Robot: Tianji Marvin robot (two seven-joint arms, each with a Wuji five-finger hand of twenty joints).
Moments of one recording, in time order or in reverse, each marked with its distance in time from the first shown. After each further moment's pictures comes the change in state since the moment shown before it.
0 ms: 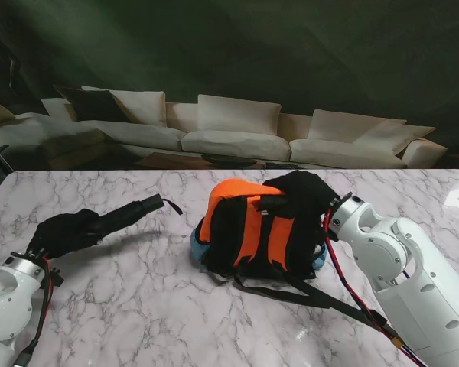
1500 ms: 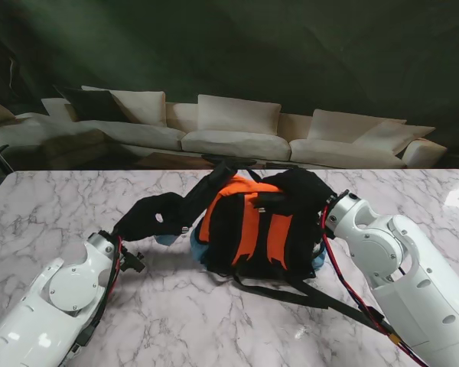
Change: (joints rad) left arm -0.161 -0.027 0.389 -0.094 -0.594 -0.023 -0.249; right arm 0.027 0.001 -0.029 0.014 0.023 0.022 -0.003; left_hand 0.036 0.000 -0.061 0.000 -0.002 -0.013 0.036 -0.005 0.000 -0.012 0.000 -0.013 -0.002 0.002 -0.013 -0.030 -0.004 0.002 -0.016 -0.003; right_hand 0.001 0.000 0.000 0.000 0.002 0.000 0.000 0.000 0.000 0.000 0.000 0.000 0.000 0.000 0.000 0.000 0.000 0.000 0.000 0.000
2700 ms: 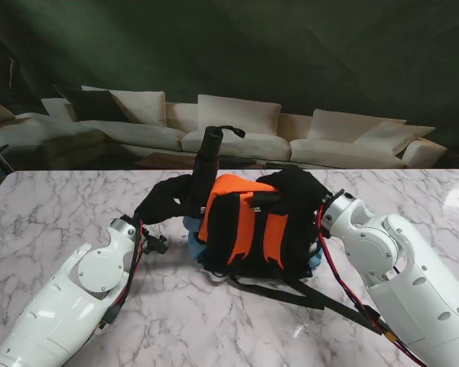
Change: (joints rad) left arm -0.143 -0.041 0.152 0.081 -0.103 0.063 0.102; right arm 0.020 -0.004 -0.027 0.016 0.018 -0.001 -0.013; left_hand 0.015 -0.009 -0.042 0.000 0.027 -0.002 0.045 -0.129 0.036 -0.017 -0.013 -0.098 0.018 -0.003 0.004 -0.047 0.011 -0.001 0.067 0.028; right_hand 0.000 0.000 0.000 0.000 0.000 0.000 0.000 0.000 0.000 0.000 0.000 0.000 0.000 0.000 0.000 0.000 0.000 0.000 0.000 0.000
